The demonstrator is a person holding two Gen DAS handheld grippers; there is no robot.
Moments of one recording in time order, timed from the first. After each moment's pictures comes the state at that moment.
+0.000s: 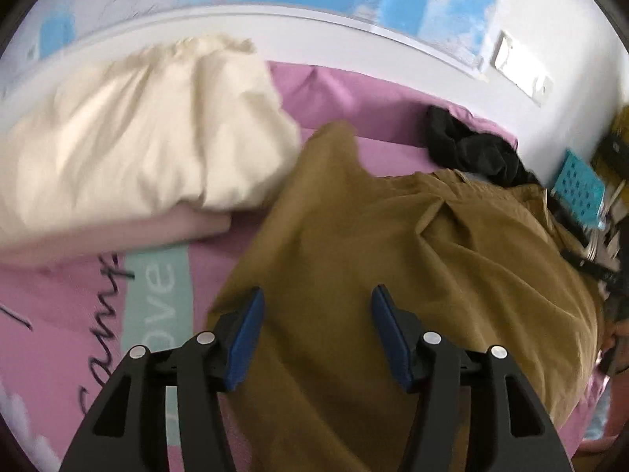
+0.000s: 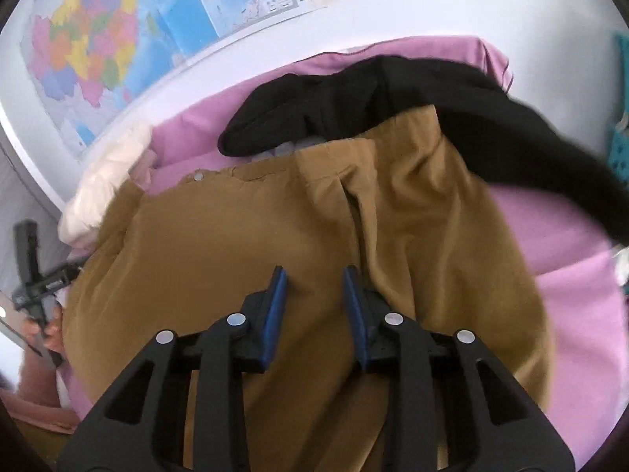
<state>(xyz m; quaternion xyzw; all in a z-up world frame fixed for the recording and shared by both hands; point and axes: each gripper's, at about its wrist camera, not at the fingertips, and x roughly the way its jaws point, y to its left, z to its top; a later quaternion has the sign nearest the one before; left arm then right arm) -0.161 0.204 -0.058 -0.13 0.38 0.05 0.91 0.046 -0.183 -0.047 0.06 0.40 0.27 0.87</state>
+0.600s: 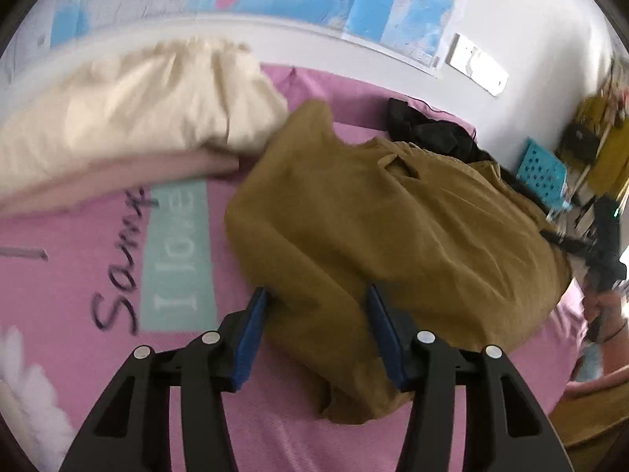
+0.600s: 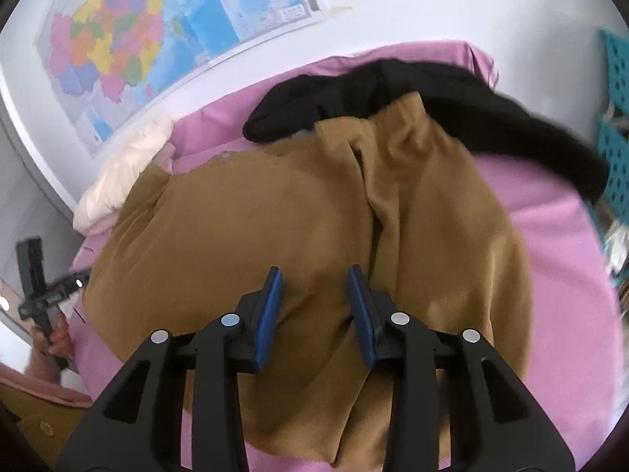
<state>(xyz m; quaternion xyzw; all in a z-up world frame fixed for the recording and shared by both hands) -0.235 0.194 -0.061 -0.13 0.36 0.00 0.92 -0.008 -0.197 -0.046 0.04 0.38 0.27 0.88</state>
